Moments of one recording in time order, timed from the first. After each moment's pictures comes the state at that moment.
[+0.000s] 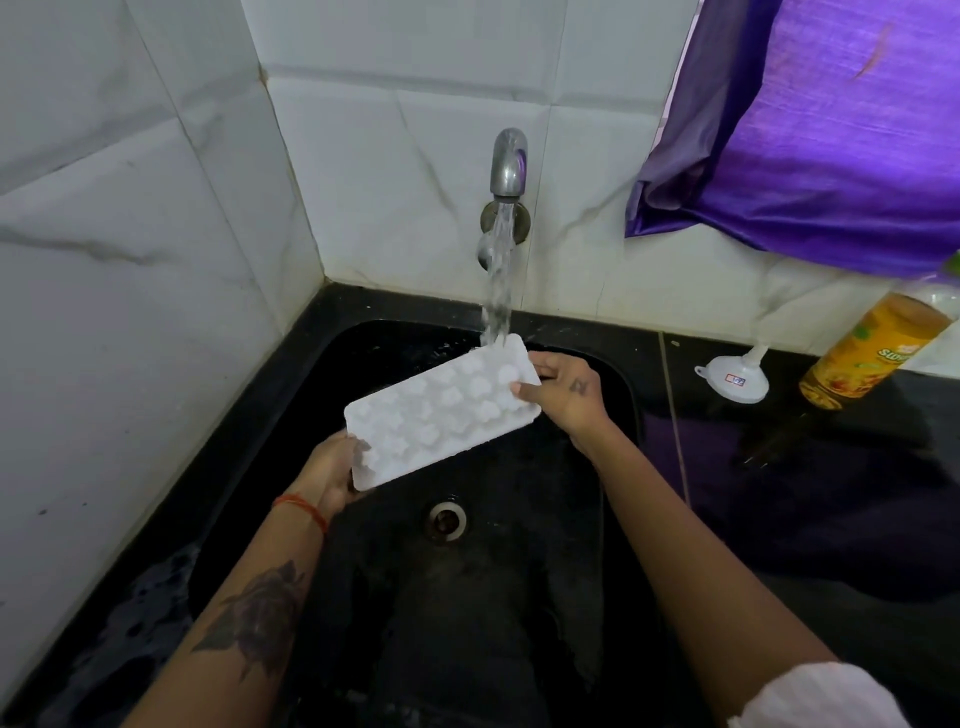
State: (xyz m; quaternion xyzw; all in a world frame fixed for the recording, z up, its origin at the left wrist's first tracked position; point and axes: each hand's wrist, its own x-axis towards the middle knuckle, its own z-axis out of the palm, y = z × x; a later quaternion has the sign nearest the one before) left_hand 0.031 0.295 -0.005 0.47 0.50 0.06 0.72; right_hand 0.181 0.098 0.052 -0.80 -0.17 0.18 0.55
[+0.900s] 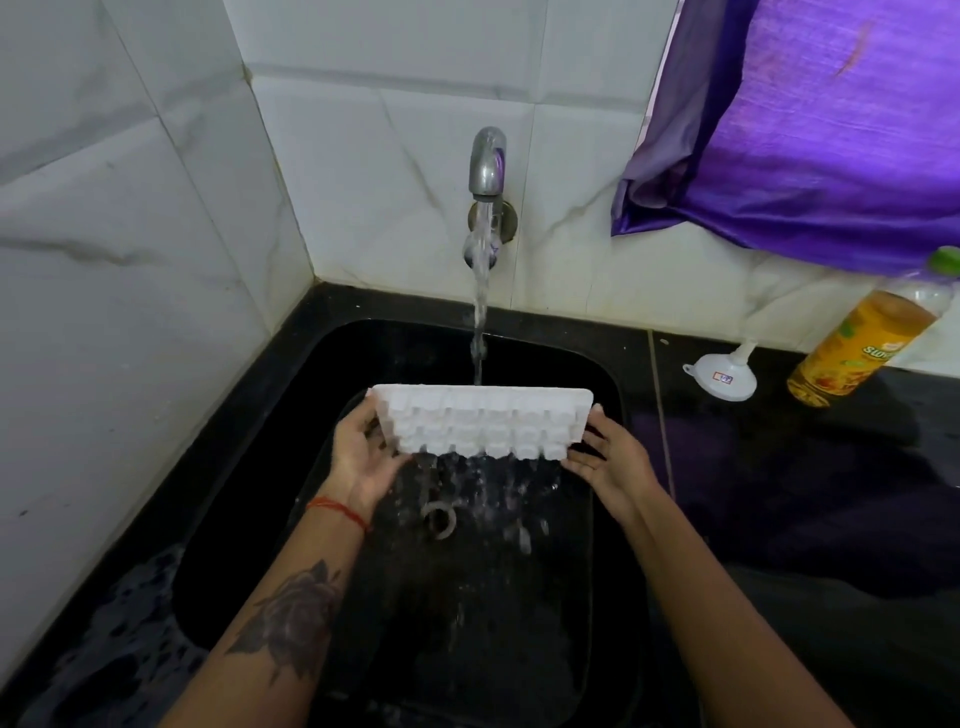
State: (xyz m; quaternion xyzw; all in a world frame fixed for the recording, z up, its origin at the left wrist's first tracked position) left_hand 0.057 0.256 0.003 0.29 0.38 0.16 0.86; right_hand 0.178 0.028 0.000 -0.58 0.12 0.30 0.75
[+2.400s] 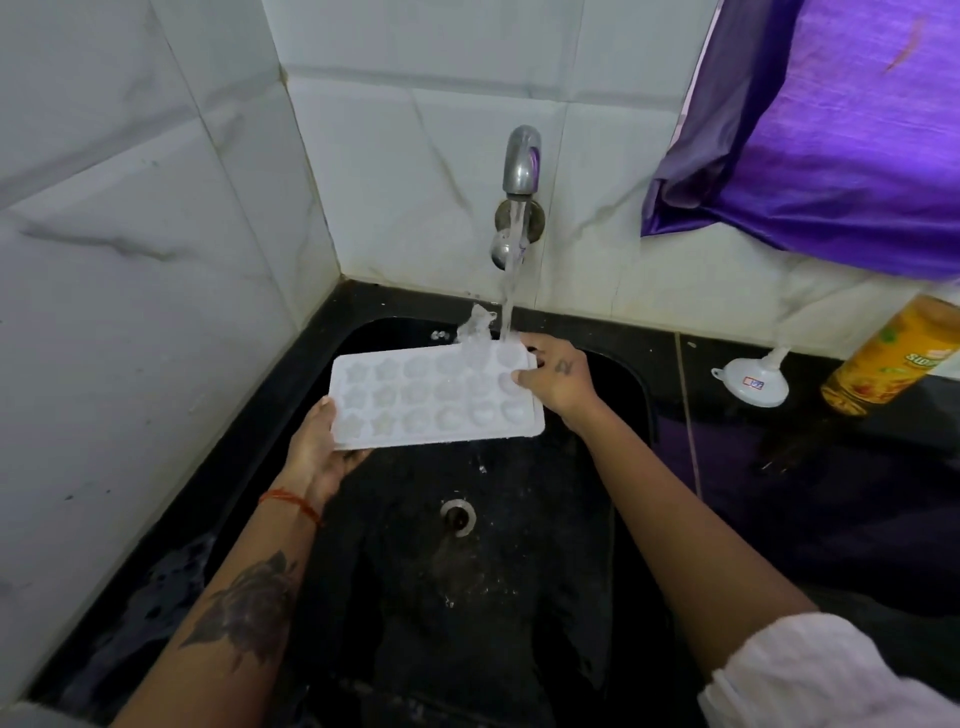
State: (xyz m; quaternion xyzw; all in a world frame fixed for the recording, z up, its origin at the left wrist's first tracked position) left_hand 0.026 0.318 -0.005 0.39 0.44 0.22 0.78; right_hand 0.199 0.127 0.048 -0.83 -0.20 0.18 0.49
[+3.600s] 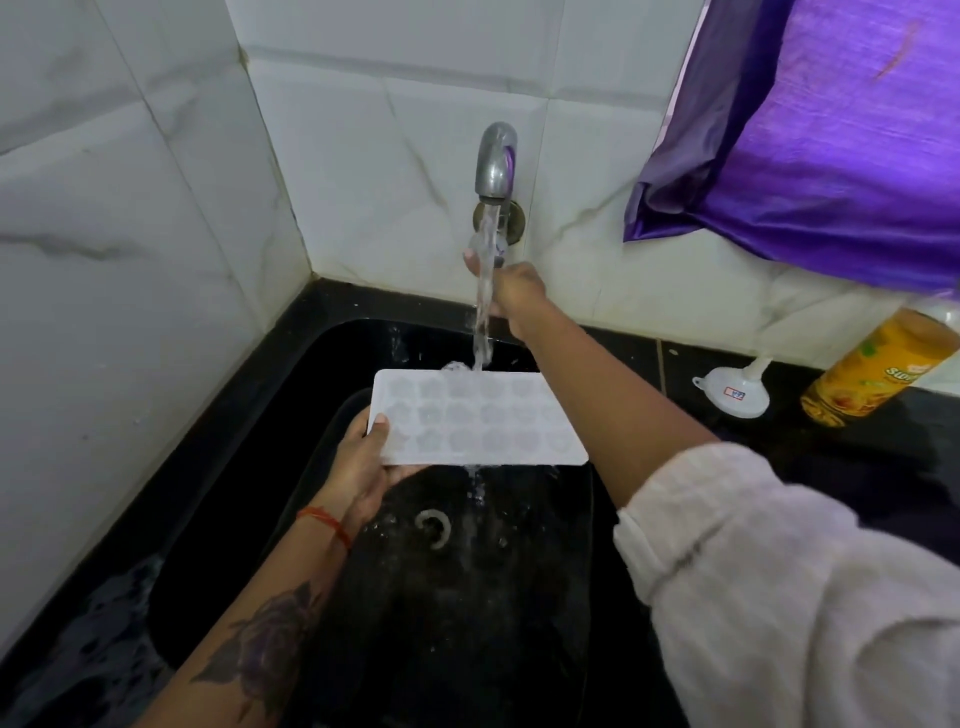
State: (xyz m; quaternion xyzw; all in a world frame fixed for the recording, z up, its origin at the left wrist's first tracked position) left_hand 0.067 0.268 -0.031 0.42 0.36 0.15 0.82; right_hand 0.270 0.202 0.094 -0.78 -0.07 0.24 0.57
